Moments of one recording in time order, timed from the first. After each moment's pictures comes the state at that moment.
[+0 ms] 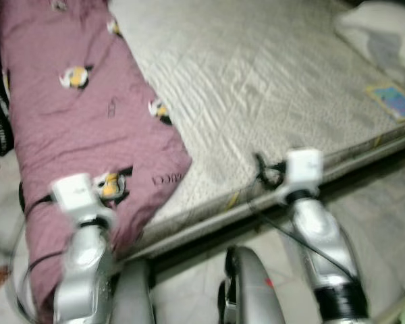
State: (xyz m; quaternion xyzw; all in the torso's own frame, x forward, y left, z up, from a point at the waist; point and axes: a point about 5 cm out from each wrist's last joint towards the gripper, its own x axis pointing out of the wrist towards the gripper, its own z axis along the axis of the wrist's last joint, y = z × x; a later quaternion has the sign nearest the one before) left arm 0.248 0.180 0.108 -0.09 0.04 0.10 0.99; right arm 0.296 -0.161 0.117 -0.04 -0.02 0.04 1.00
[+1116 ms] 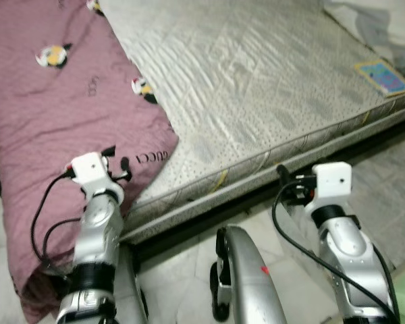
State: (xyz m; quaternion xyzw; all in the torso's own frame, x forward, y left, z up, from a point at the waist) left arm 0.318 0.186 0.081 -0.10 0.10 0.12 0.98; right arm 0.261 -0.194 0.123 -0.08 0.01 0.02 1.00
